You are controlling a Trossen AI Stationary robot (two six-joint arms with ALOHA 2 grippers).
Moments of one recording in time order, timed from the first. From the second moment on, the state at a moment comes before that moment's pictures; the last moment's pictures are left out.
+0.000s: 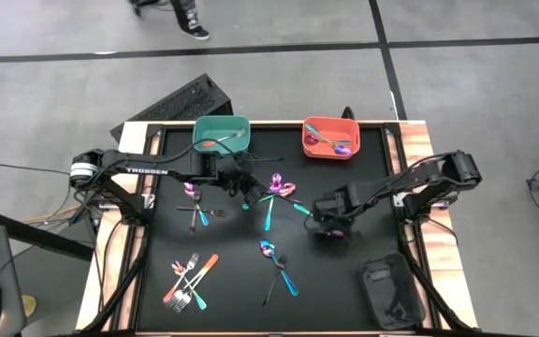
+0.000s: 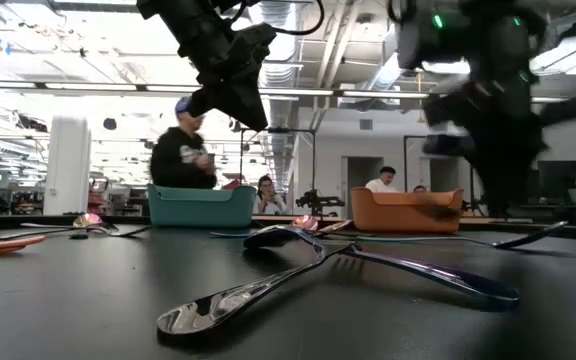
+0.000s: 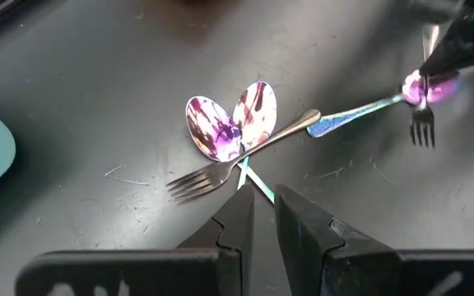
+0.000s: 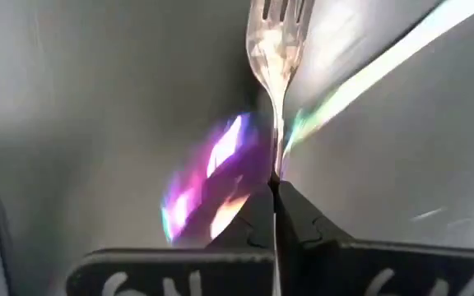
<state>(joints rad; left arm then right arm) 0.14 1.52 1.15 -0.51 -0.15 -0.50 0.11 1.53 0.91 -0.89 -0.02 -0.19</state>
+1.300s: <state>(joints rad) 0.27 1.52 1.15 -0.26 -0.14 -0.40 1.05 1.13 0.87 -0.81 -0.06 1.63</state>
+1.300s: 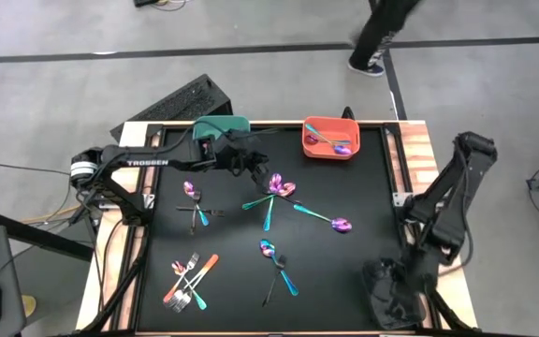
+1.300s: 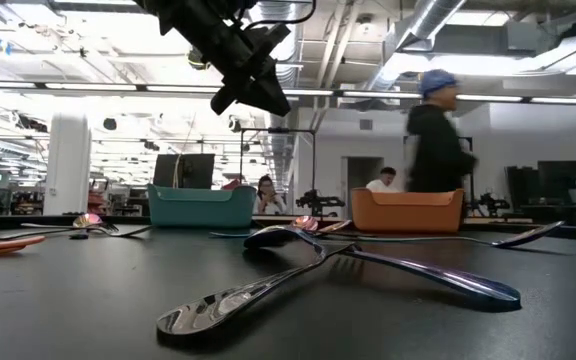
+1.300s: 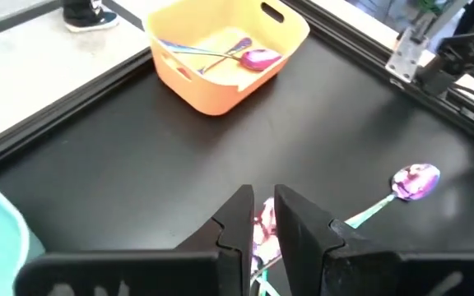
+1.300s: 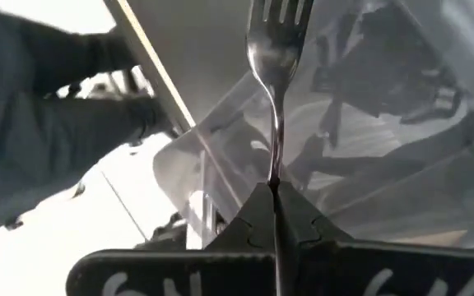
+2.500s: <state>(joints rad) 0.31 1.52 1.15 -0.31 -0.02 -0.48 0.63 0.94 0.85 -1.06 0.43 1.43</state>
